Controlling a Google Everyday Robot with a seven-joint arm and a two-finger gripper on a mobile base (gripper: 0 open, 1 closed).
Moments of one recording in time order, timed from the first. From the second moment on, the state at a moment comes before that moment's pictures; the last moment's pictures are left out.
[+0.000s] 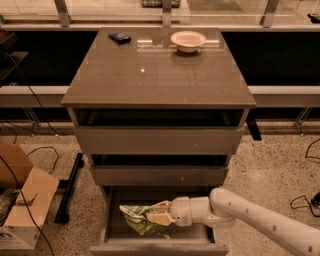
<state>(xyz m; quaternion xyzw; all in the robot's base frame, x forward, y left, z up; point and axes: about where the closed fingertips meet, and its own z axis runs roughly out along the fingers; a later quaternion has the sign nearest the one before) 0.464 0.026 0.459 -0.40 0.68 0.52 0.34</state>
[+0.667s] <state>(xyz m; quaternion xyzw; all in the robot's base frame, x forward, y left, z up) 0.487 -0.040 0.562 -0.43 0.64 0.48 0.43</state>
